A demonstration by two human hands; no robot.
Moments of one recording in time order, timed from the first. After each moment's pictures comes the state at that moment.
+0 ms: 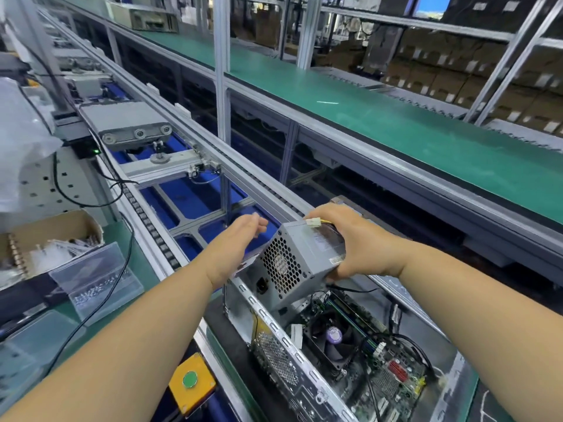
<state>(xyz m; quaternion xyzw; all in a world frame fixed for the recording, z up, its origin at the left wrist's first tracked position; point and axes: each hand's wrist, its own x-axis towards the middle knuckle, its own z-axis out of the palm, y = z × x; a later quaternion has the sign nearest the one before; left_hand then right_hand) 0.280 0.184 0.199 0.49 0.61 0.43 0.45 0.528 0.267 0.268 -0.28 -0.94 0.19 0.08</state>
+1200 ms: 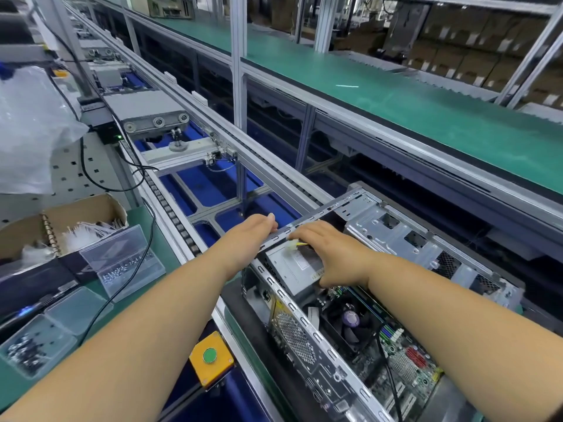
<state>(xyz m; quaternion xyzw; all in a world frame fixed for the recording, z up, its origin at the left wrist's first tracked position) 0.278 0.168 0.192 0.47 0.68 0.36 0.43 0.486 0.256 0.194 -0.25 -0.96 0.12 0.01</state>
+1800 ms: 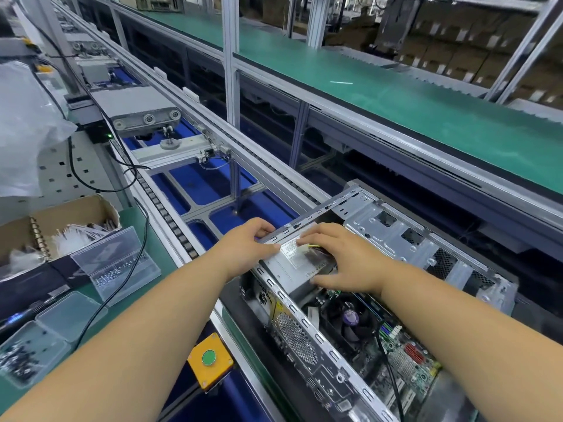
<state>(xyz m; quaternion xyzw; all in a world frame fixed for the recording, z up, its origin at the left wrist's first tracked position) 0.271 0.173 0.181 0.54 0.68 0.32 0.38 0.510 0.252 0.192 -0.25 -0.95 0.13 0.10</state>
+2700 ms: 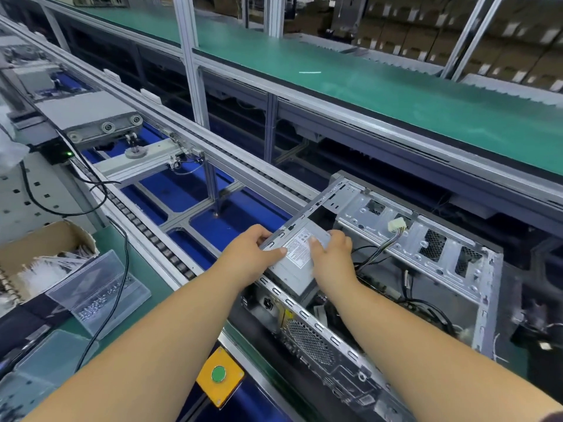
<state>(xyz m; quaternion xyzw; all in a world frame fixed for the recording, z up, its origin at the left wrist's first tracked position) 0.273 0.187 0.172 0.54 0.69 0.31 0.39 0.446 0.217 0.150 -0.67 -0.57 0.34 0.33</state>
